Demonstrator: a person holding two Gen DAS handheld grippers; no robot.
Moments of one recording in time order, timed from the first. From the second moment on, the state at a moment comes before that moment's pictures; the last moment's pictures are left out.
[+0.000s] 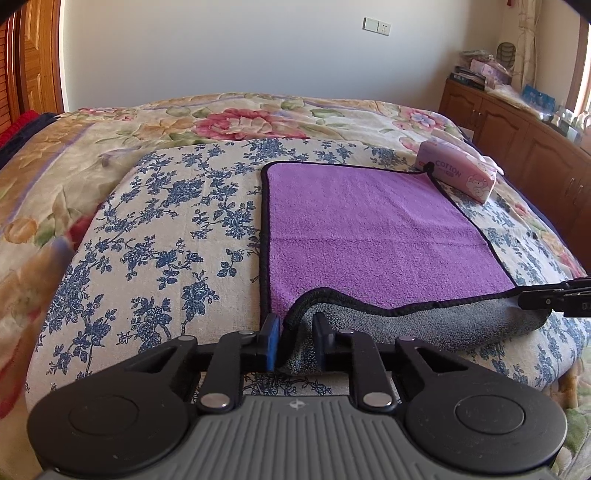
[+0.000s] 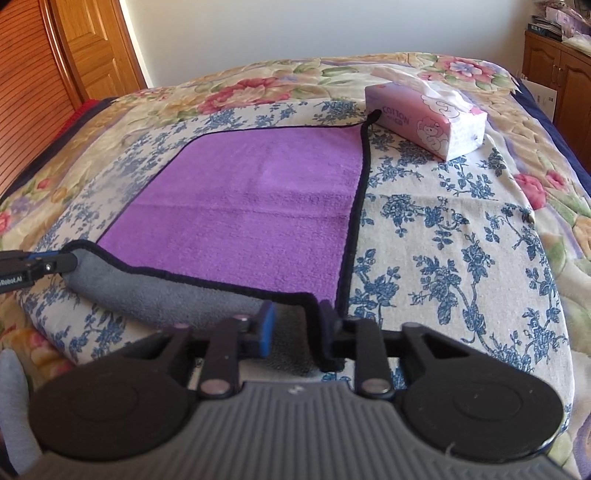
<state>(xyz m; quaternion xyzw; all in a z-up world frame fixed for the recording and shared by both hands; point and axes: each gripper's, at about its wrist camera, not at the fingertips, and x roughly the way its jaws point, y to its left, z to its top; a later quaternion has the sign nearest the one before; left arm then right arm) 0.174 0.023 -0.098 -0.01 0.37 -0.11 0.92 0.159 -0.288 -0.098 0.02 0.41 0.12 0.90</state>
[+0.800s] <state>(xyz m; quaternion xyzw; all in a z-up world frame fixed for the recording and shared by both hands) 0.169 0.019 -0.090 -0.01 0.35 -0.13 0.93 0.157 -0.291 -0.085 0.02 0.37 0.12 0.92</state>
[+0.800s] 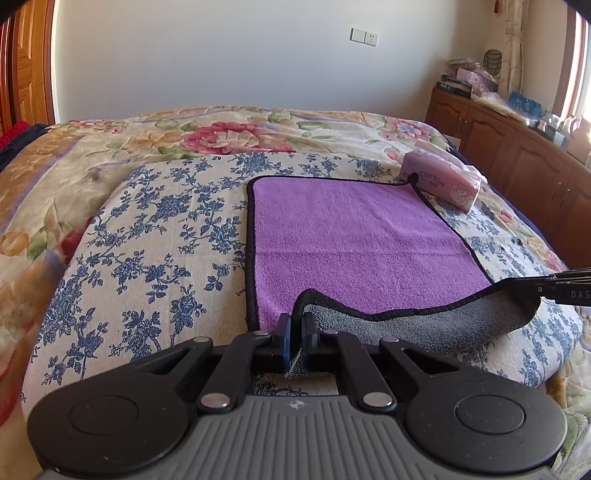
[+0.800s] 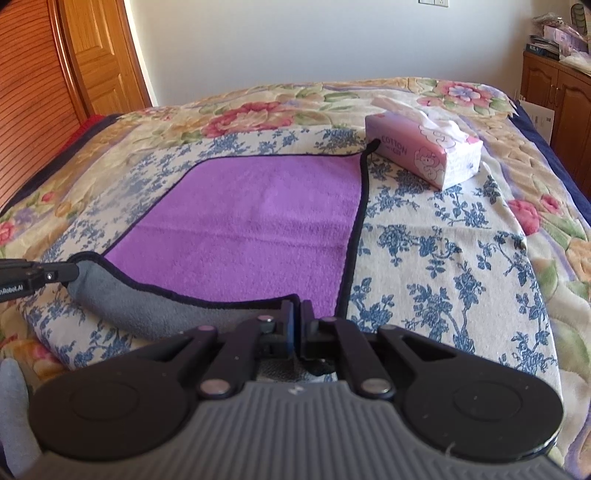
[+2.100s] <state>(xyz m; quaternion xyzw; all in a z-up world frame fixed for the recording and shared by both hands) 0.189 0.011 -0.061 -0.02 0.30 -0.14 0.94 0.184 -0.289 -0.061 0.01 0.30 0.14 0.94</state>
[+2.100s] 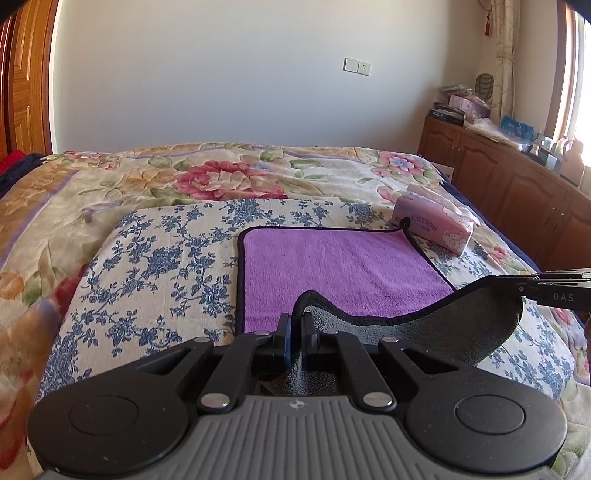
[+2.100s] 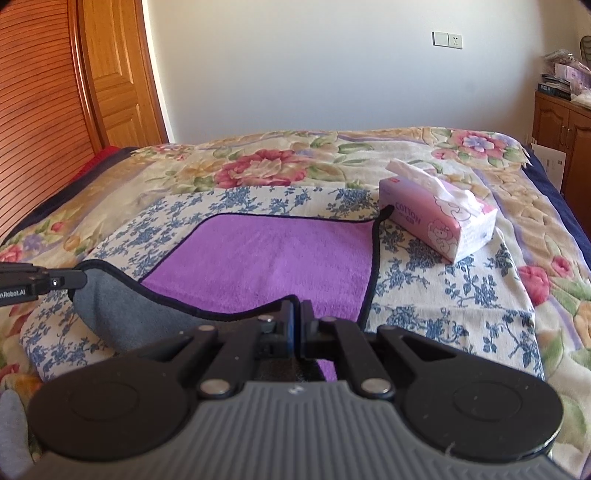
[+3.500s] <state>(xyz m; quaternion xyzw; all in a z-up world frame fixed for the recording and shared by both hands) 0.258 -0.001 -0.048 0.01 0.28 -0.14 0.95 0.246 -0.292 -0.051 -0.02 0.26 0.15 0.95</state>
